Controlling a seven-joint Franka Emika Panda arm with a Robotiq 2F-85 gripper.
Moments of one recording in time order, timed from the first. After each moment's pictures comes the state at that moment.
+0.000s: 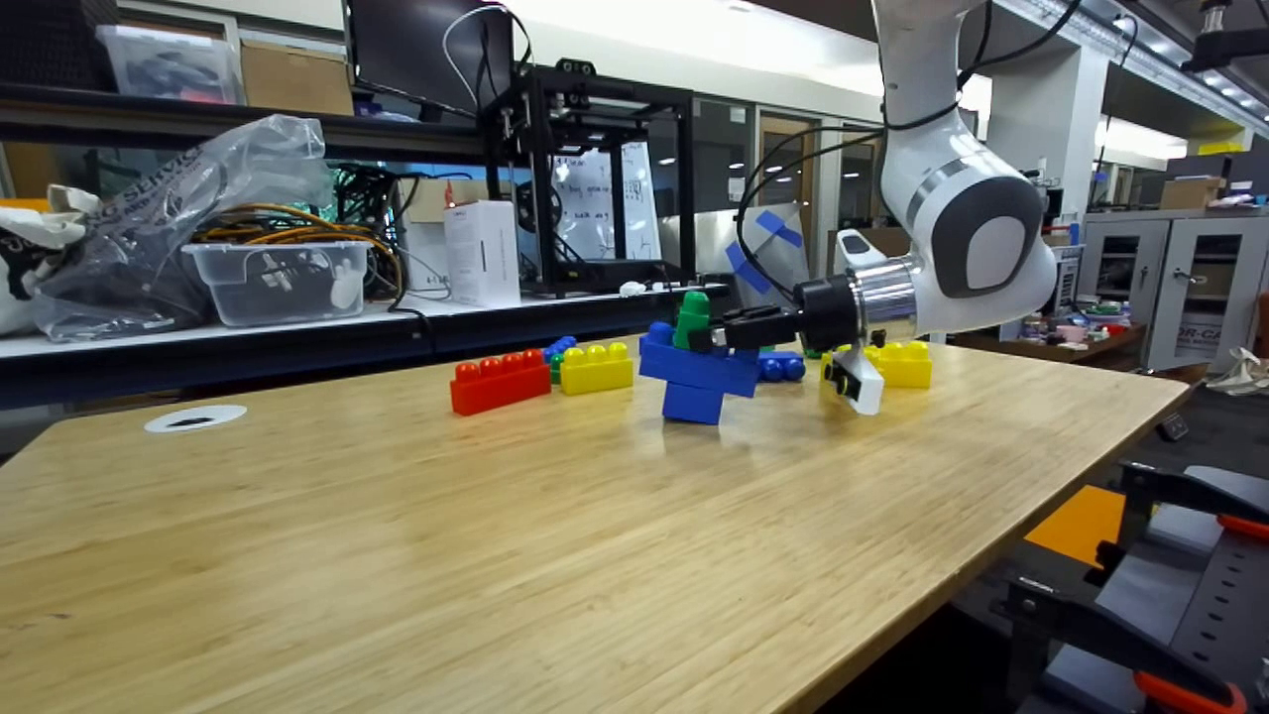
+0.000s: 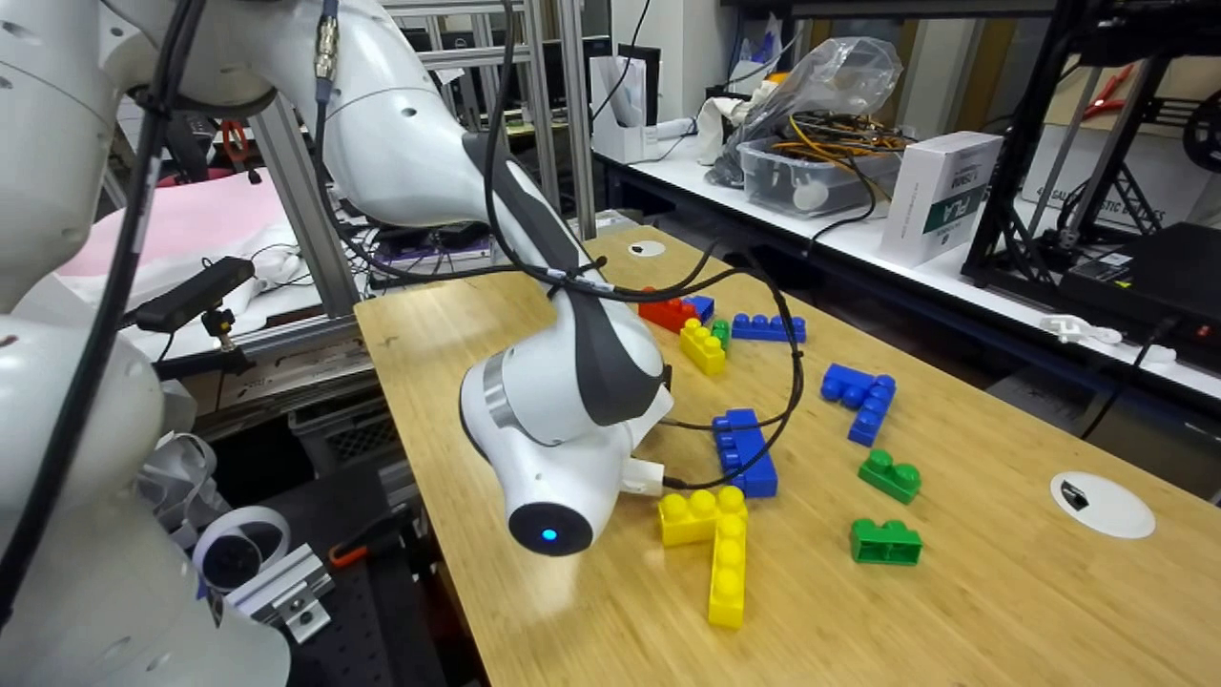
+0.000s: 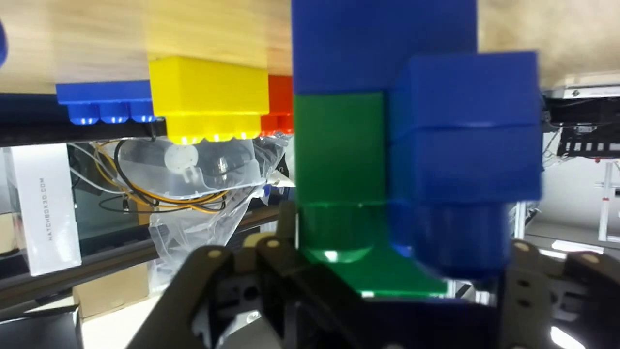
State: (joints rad) arm 0.95 0.79 -0.98 -2.61 2.48 1.38 -2.60
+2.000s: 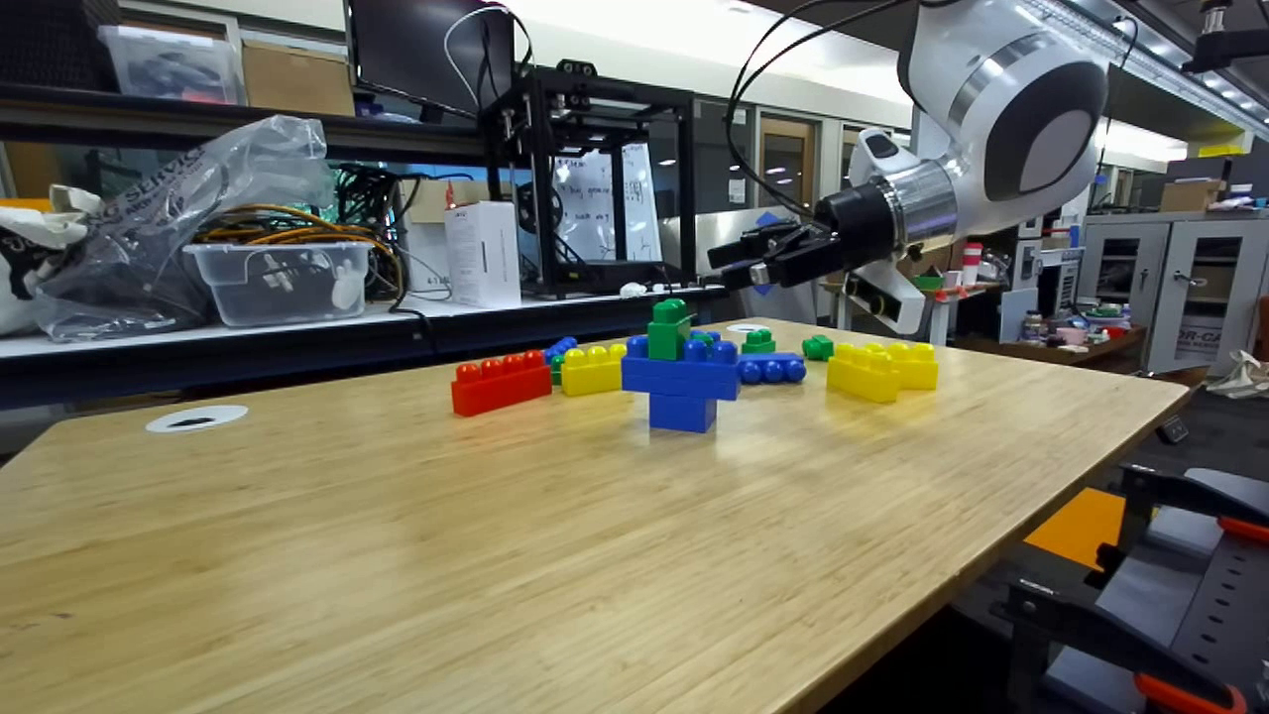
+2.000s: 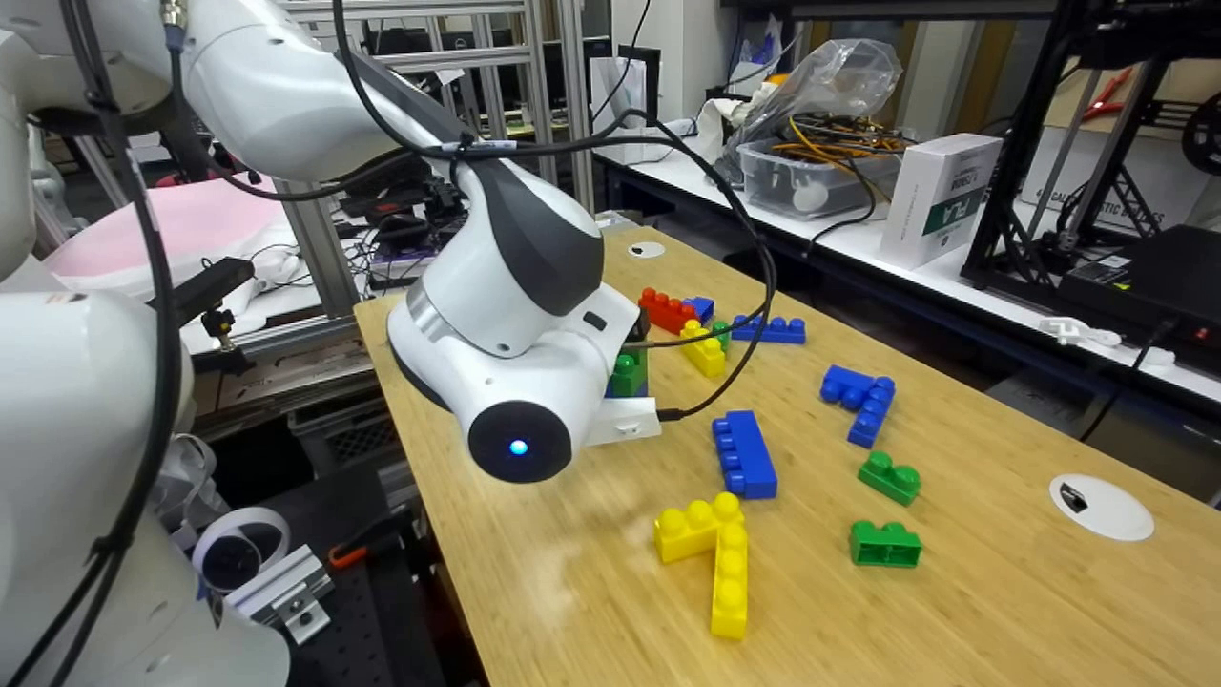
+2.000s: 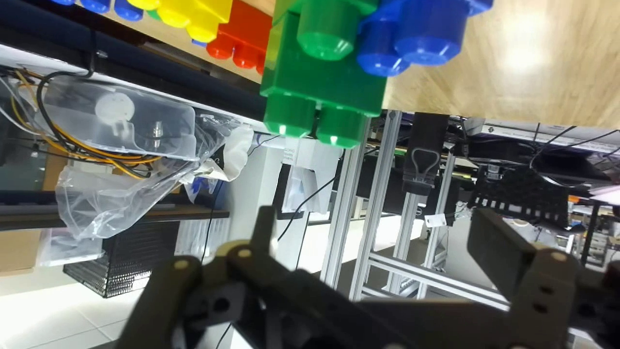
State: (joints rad) arm 1.44 0.89 -1.47 -2.77 2.35 1.34 -2.59
